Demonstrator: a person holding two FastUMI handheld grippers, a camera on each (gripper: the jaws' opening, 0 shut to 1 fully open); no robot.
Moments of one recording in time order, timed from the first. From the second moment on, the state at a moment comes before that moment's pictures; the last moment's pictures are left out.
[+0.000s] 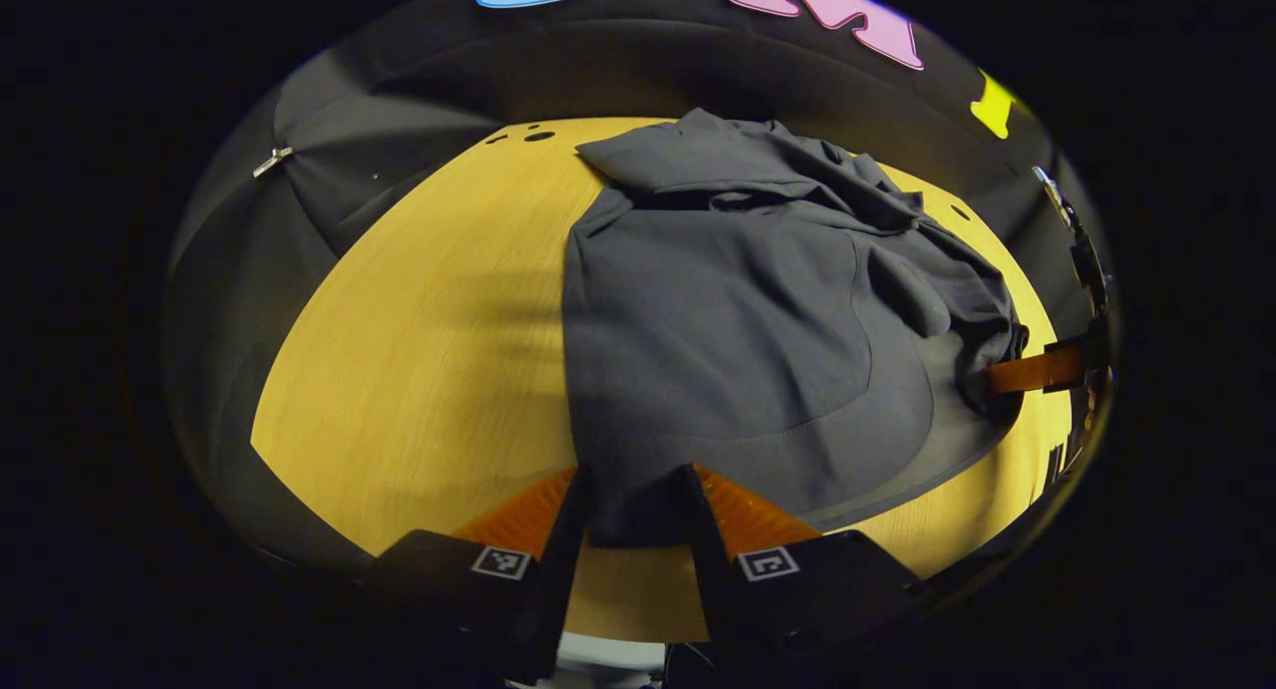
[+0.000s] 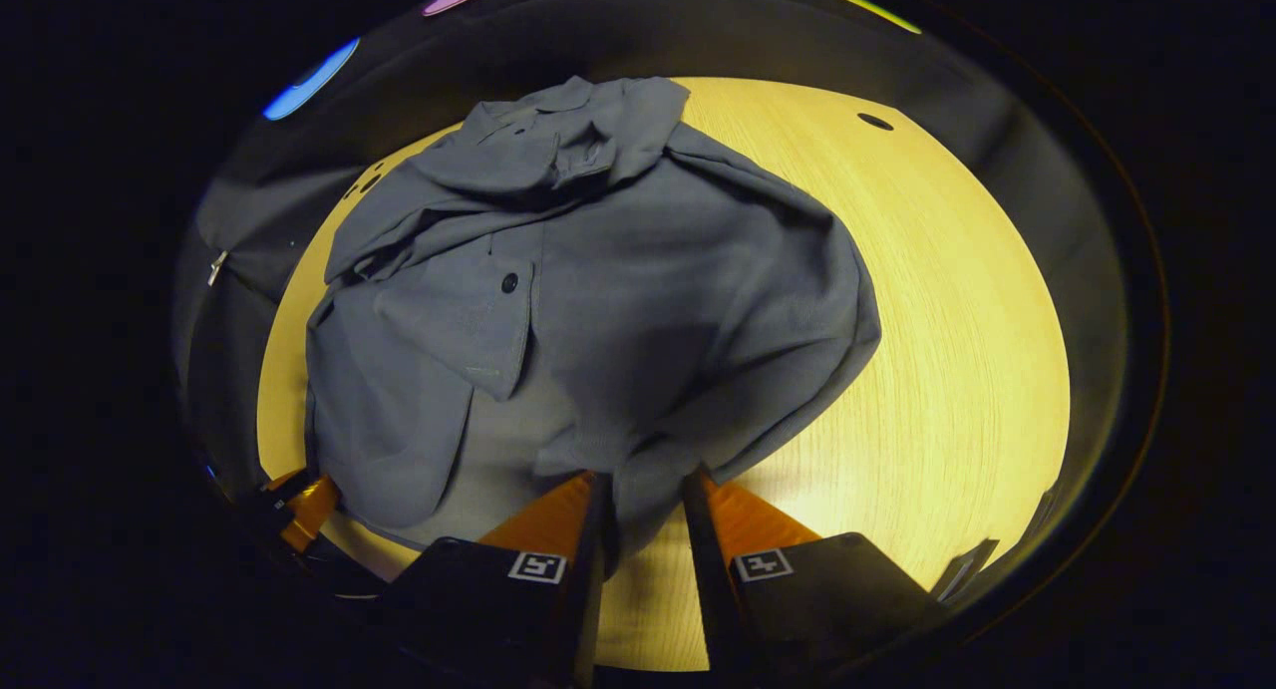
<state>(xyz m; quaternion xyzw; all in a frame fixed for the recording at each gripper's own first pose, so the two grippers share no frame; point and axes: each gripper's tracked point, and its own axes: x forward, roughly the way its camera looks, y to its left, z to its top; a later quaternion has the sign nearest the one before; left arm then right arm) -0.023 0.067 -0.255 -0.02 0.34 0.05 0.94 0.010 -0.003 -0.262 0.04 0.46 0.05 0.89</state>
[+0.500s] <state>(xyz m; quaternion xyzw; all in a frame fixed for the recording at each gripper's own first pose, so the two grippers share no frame) -0.010 0.059 -0.245 -0.03 0.33 0.03 0.94 0.016 0.010 -0.244 0.06 0.42 0.11 0.90</state>
